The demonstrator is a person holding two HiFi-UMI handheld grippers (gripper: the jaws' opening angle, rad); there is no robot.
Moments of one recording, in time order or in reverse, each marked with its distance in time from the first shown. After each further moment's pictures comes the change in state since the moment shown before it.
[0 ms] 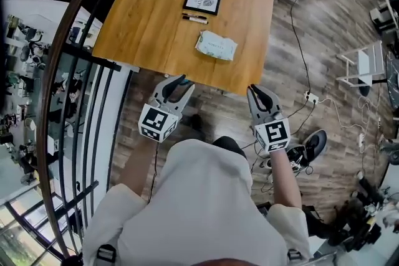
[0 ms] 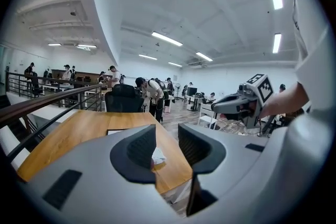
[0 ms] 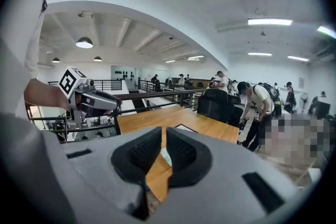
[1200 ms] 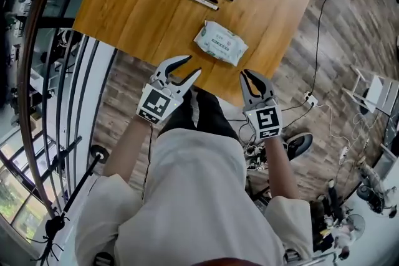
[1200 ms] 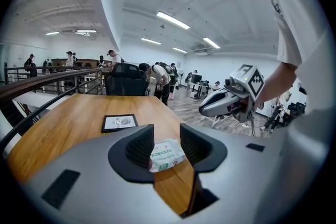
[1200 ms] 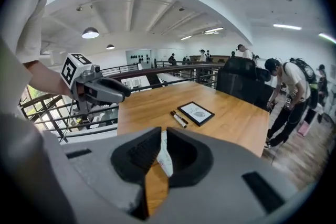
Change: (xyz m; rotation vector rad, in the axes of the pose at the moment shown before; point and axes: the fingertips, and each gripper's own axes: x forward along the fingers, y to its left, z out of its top) left arm 0.165 0.094 -0.071 -0.020 0.153 0.010; right arm 0.196 -0.083 -0.085 -0.008 0.228 0.251
